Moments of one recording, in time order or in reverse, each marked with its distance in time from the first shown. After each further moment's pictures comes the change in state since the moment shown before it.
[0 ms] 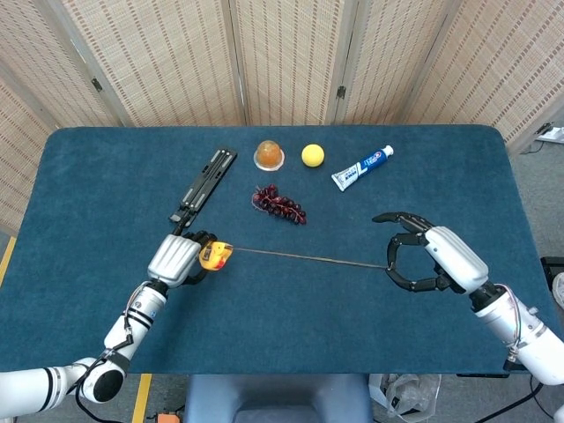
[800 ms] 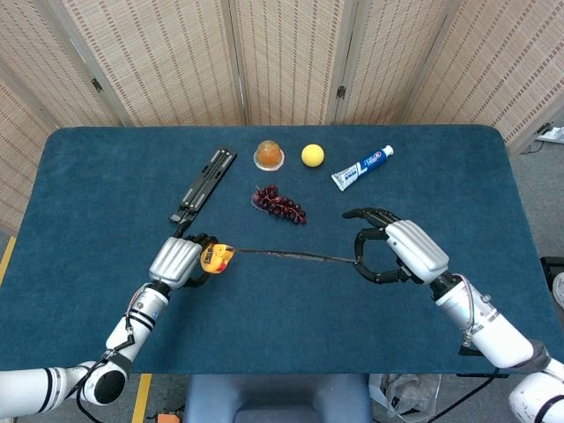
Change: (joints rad) left arm -0.025 0.020 -0.006 -0.077 -0.129 -0.009 0.051; right arm 0.069 -0.100 0.067 -0.064 0.169 -0.113 -0.280
